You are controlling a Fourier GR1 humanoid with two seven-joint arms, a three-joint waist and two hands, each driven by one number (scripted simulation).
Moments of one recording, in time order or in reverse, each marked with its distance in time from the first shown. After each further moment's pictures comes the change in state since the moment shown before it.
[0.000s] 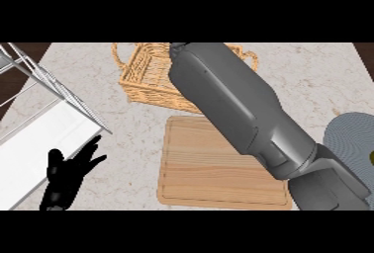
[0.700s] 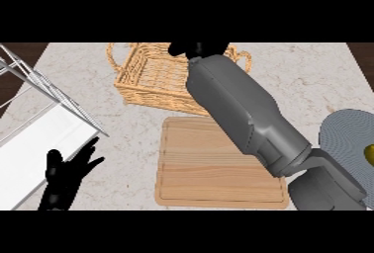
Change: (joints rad) left arm 0.020 -0.013 0.014 -0.024 -0.021 0.019 0.037; right arm 0.050 0.004 0.080 0.199 -0.034 -0.049 -0.029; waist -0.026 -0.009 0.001
